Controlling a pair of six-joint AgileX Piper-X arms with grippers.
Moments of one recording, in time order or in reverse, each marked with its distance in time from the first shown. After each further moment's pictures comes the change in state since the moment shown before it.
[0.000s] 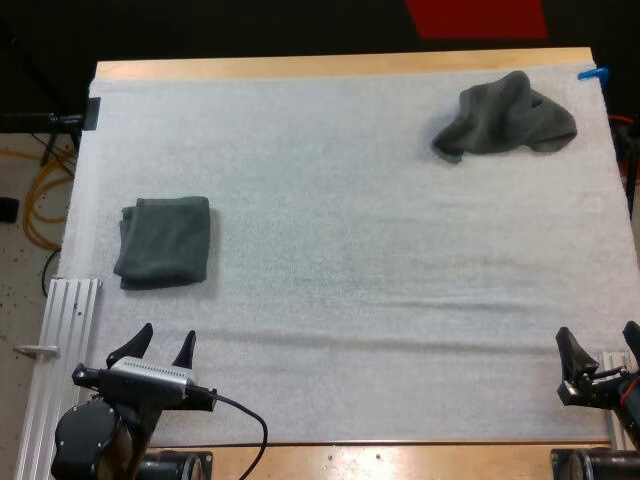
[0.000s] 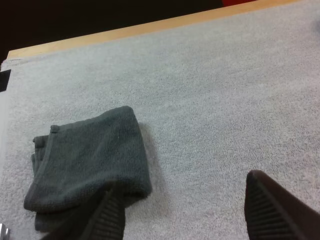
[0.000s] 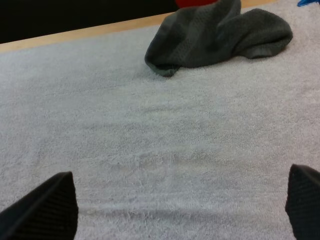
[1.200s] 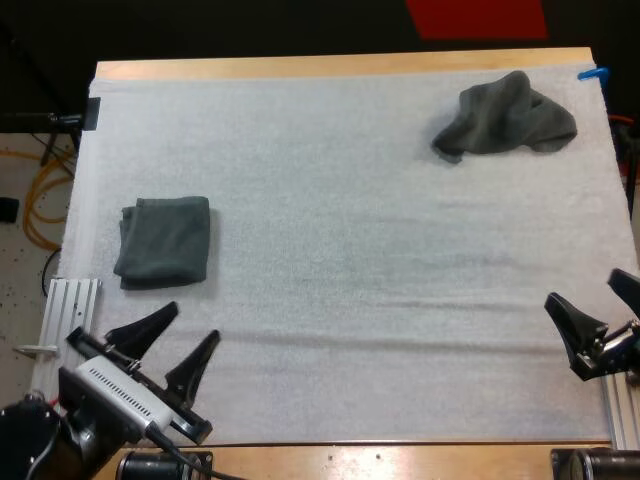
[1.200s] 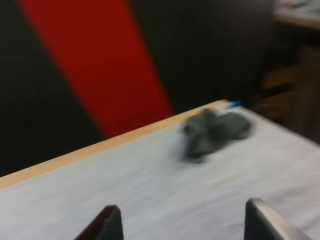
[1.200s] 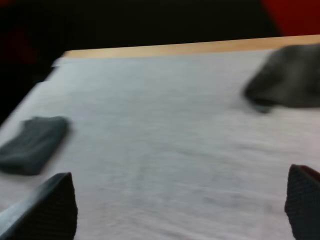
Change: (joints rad) left arm 0.000 0.262 -0.426 0.018 0.453 0.000; right arm 0.000 0.402 -0.372 0.004 -0.301 -0.044
